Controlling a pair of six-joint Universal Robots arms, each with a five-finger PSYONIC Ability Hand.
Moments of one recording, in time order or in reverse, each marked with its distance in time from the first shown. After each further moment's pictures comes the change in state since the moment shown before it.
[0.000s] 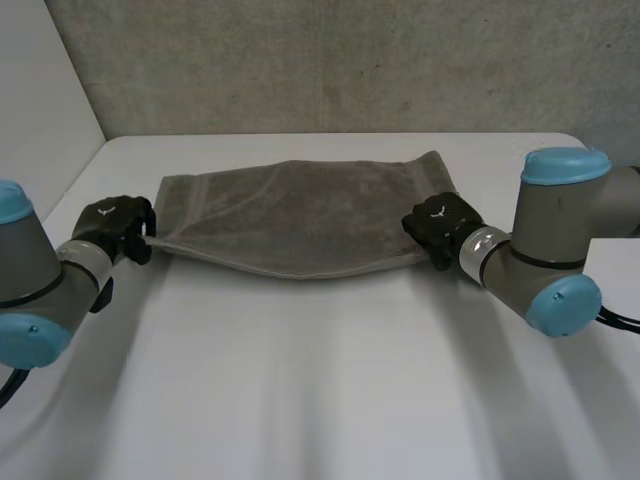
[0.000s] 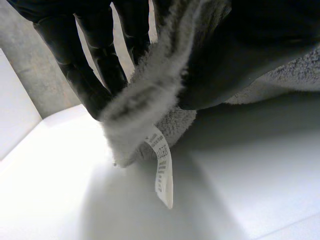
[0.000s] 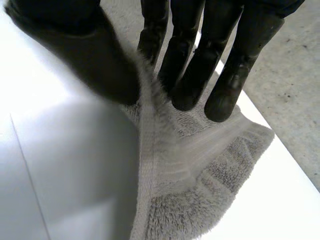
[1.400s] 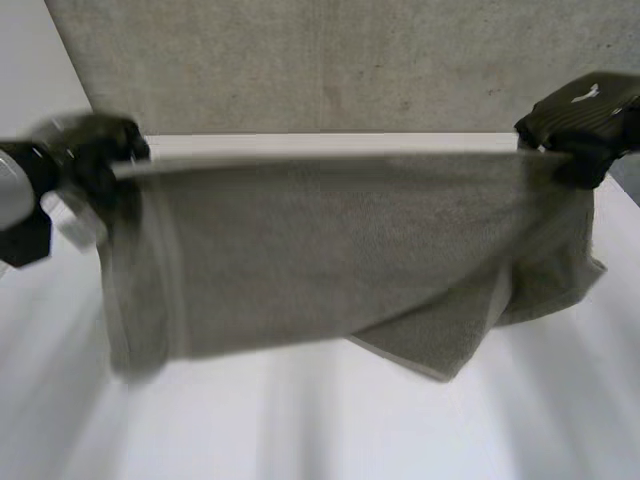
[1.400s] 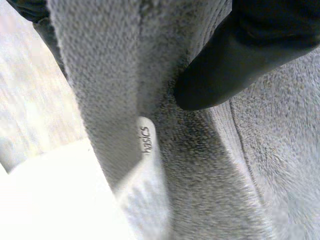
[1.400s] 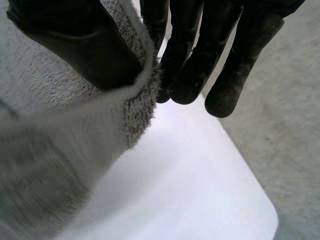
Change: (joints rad) left arm -0.010 0.394 0.234 -0.707 0.181 0.022; right arm -0.238 -0.397 -0.330 0.836 -0.135 -0.143; left_hand -0.003 -0.001 -0.004 0.000 -0.009; right_hand 0.283 0.278 0.278 0.280 0.290
